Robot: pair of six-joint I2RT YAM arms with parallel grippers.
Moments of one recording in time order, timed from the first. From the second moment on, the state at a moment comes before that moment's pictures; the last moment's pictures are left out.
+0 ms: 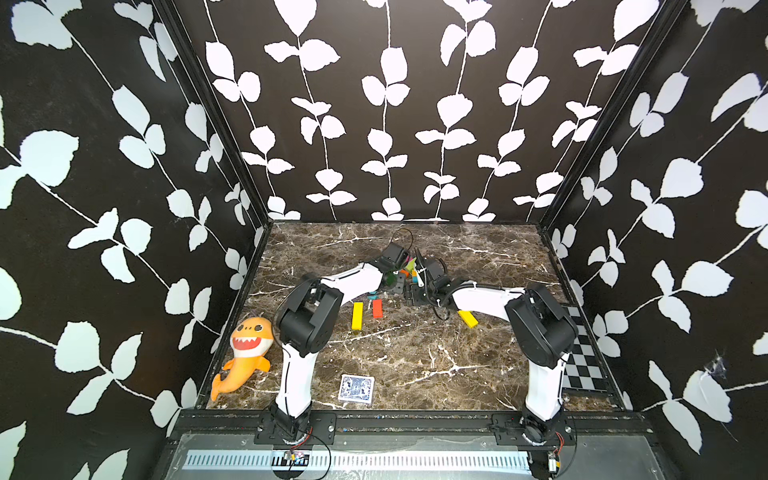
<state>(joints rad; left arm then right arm) -0.64 1.97 1.41 -0.46 -0.13 -0.33 0.66 1.91 1.19 -0.16 0.01 0.37</state>
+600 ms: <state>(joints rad) -0.80 1.67 1.03 -0.51 -0.15 -0.40 0.66 1.69 0.91 -0.09 -0.07 0.46</state>
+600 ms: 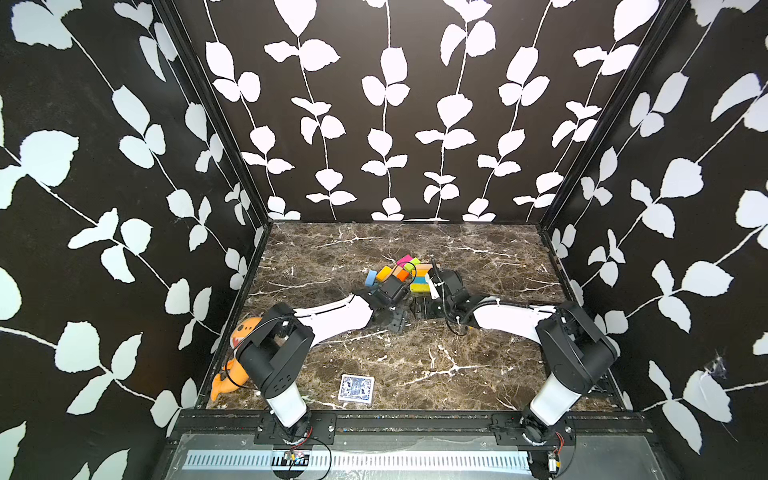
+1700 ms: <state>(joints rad) -0.74 1.89 1.19 -0.50 -0.24 -0.23 0.66 1.52 0.84 -0.08 -0.02 0.46</state>
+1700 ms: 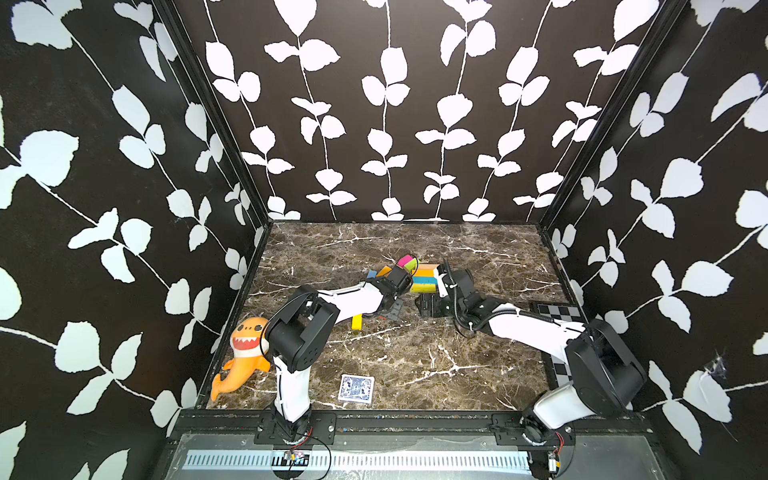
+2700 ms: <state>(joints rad) -0.99 1.67 1.05 -0.53 0.00 -0.29 0.60 1.43 0.79 -0.11 -0.02 0.48</state>
